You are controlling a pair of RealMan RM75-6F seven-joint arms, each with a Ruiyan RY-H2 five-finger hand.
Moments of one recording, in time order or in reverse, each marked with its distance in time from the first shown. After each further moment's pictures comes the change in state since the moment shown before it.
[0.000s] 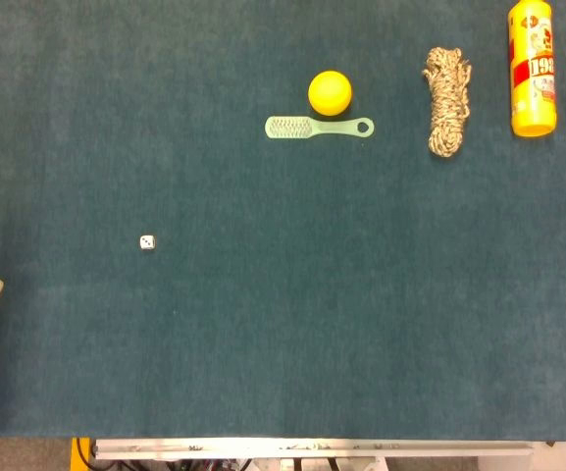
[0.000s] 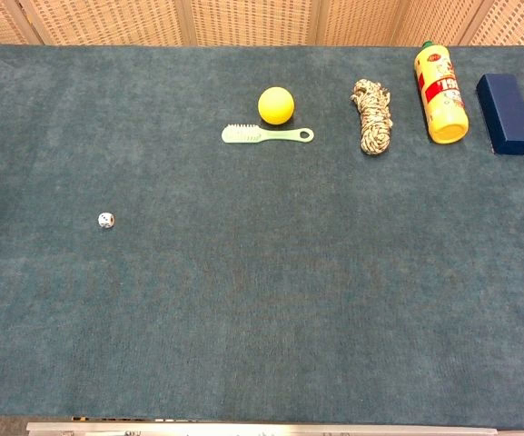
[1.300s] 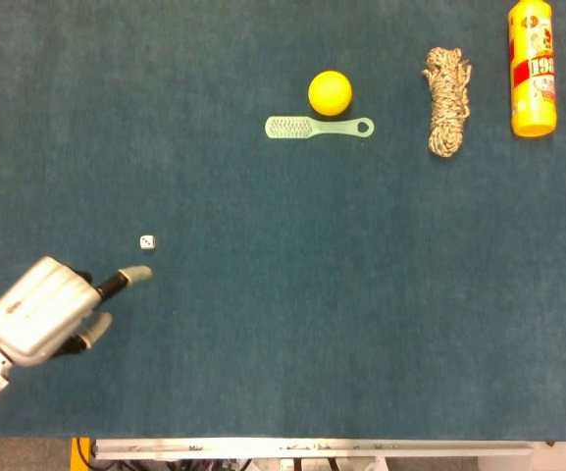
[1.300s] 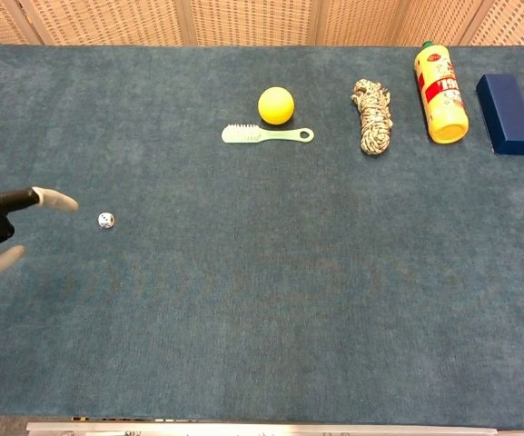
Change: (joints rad) left arm -0.258 0.179 0.146 -0.153 0.414 -0.310 -0.121; right arm 0.005 0.018 0.034 0.011 0.039 0.022 0.058
